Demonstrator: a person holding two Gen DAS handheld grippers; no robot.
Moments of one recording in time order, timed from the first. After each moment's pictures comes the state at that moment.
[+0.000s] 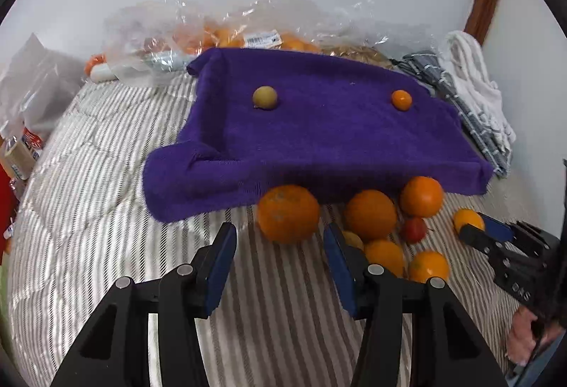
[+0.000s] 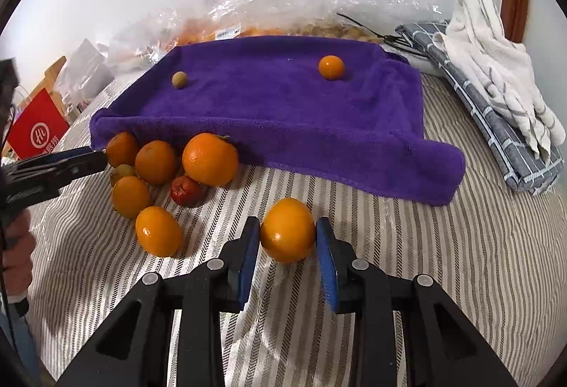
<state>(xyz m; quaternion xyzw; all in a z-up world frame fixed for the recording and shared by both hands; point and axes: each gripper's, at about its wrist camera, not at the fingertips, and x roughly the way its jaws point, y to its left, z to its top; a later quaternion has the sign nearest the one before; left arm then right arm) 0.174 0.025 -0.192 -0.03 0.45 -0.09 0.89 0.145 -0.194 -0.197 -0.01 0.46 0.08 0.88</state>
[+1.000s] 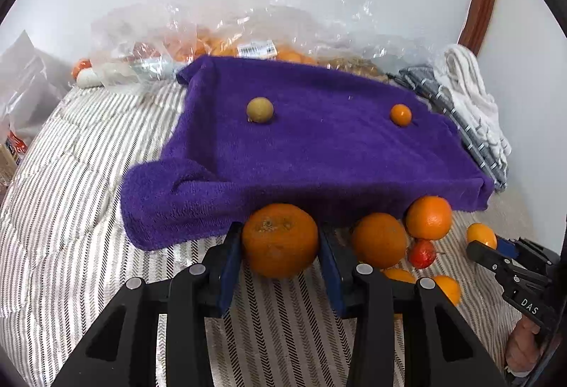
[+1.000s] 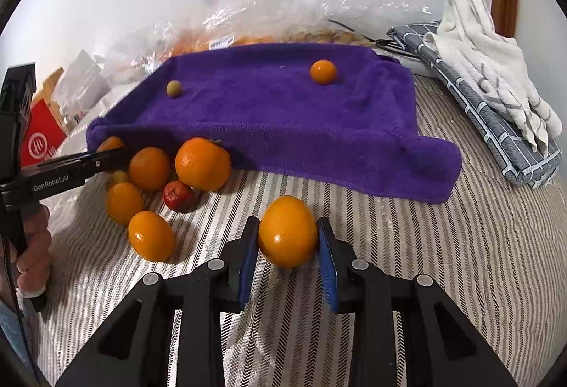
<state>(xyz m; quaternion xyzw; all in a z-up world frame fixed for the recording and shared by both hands) 0.181 0.033 -0.198 -0.05 0.40 -0.12 0.91 0.137 -0.201 -0.200 0.01 0.44 0.07 0.90</state>
